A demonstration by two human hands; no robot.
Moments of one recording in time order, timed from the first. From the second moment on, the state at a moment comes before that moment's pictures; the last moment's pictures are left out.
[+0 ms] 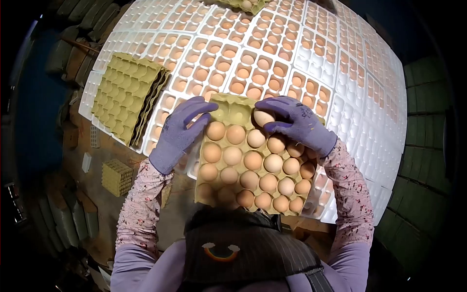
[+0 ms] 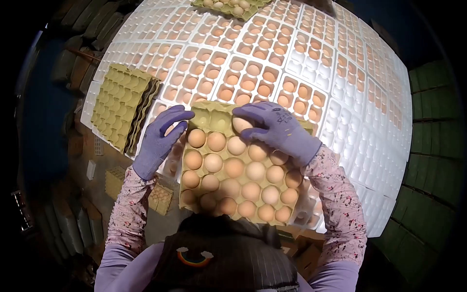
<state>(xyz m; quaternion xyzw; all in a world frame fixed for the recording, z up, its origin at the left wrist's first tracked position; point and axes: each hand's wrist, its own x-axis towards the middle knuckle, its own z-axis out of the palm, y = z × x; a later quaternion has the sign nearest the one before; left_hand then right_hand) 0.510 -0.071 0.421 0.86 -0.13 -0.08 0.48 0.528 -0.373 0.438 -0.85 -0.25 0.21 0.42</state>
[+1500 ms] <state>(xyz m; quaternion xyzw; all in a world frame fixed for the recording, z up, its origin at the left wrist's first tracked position) 0.573 -0.081 0.448 0.64 -0.11 -0.18 0.74 0.585 -0.294 0.489 -0.53 0.04 0.37 0.76</state>
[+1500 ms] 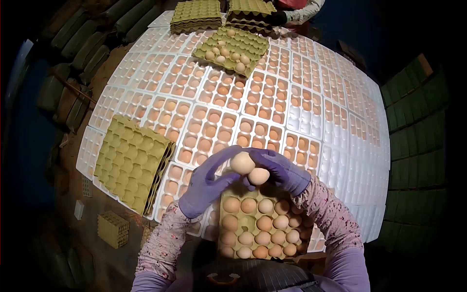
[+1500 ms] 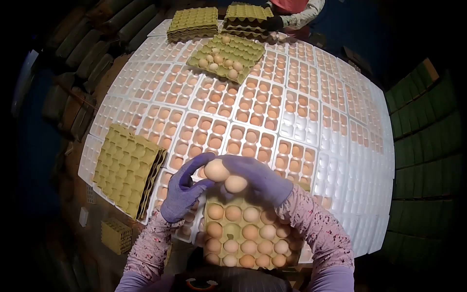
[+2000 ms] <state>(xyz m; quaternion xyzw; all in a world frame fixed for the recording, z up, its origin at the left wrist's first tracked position) 0.615 -0.053 0.272 0.97 -0.11 0.00 0.22 1.022 -0.350 0.317 -0.87 -0.05 -0.10 0.48</state>
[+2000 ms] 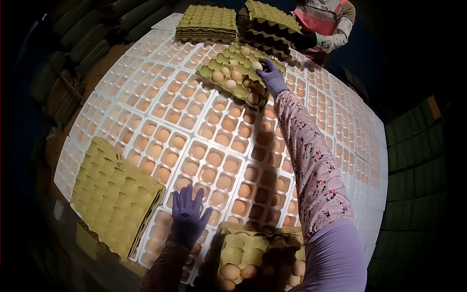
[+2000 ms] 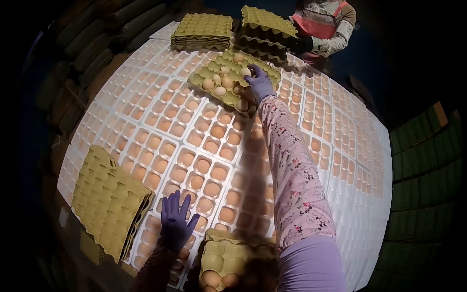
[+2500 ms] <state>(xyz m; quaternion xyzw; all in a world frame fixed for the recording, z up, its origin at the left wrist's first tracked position) 0.613 -0.053 0.248 0.97 -0.13 0.07 0.19 0.630 -0.403 0.437 -0.80 -0.01 0.13 0.59</state>
